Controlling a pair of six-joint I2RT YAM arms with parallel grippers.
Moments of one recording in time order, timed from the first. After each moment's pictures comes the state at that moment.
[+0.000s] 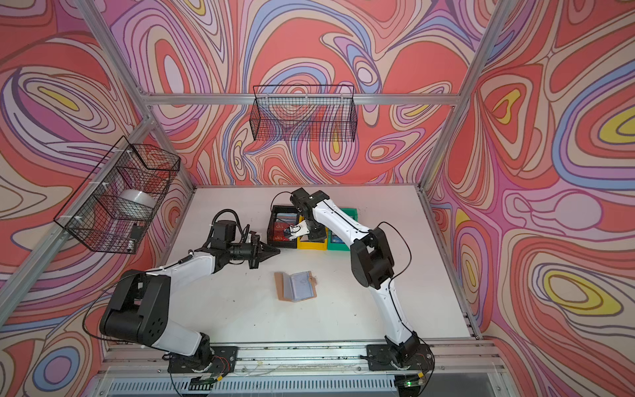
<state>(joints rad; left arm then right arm) -0.20 1.52 0.74 0.05 1.04 -1.32 0.61 2.26 2.09 -1.22 0.18 -1.17</state>
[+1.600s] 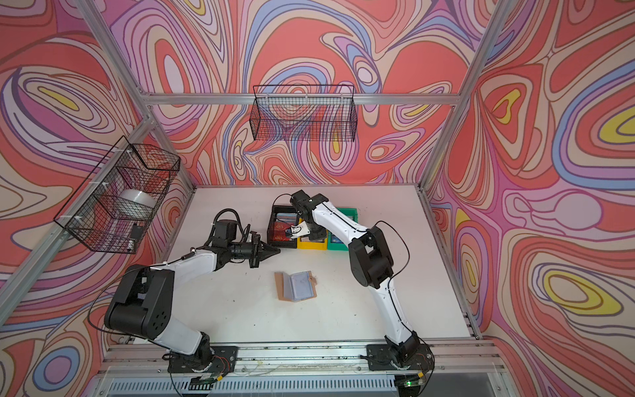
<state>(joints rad) -0.19 1.57 0.76 0.05 1.05 -1.32 0.60 2.27 2.04 -1.13 0.26 -1.16</state>
